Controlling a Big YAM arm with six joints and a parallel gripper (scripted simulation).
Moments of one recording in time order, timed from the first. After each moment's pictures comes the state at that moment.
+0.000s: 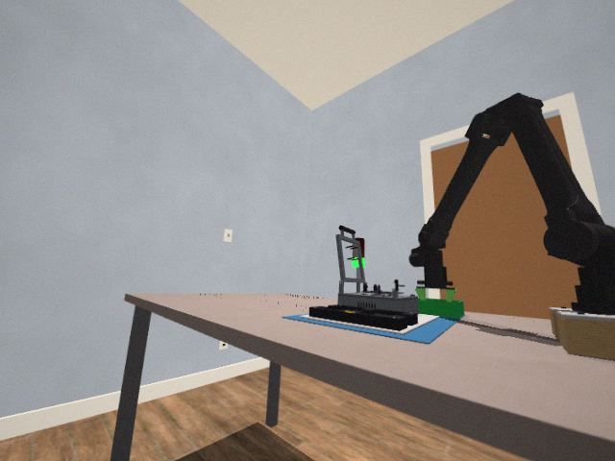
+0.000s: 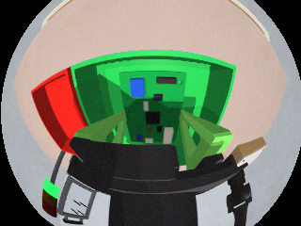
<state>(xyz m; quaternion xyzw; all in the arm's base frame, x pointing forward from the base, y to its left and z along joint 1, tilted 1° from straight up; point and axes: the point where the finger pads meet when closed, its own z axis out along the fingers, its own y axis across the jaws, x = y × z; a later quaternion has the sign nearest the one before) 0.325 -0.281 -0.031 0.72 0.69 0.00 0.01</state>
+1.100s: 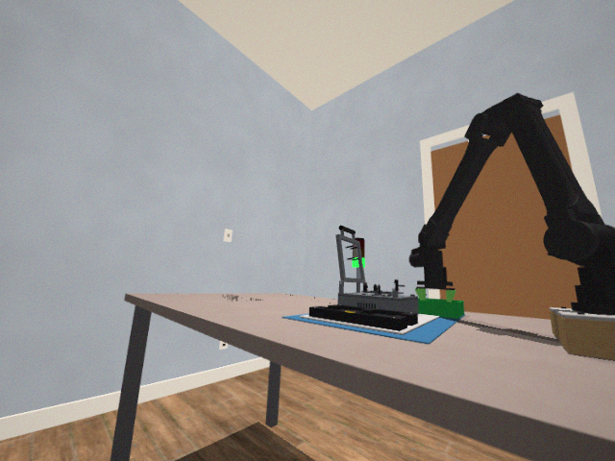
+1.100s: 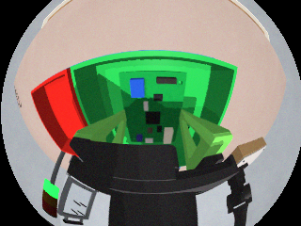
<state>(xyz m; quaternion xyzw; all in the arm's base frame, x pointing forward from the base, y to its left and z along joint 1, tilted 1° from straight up) 0.325 -0.281 -0.032 0.72 0.69 0.00 0.01</state>
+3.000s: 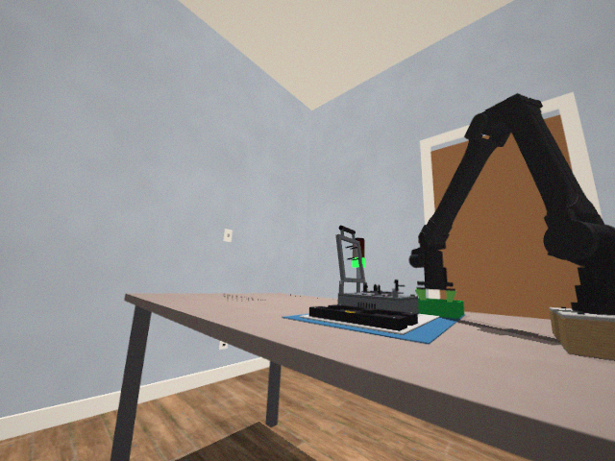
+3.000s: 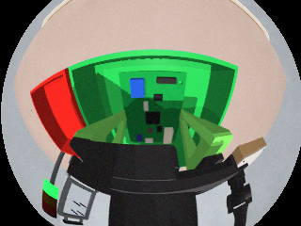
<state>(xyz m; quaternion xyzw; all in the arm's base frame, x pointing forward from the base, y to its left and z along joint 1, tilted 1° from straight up) 0.325 -0.280 -0.034 0.72 0.69 0.00 0.01</state>
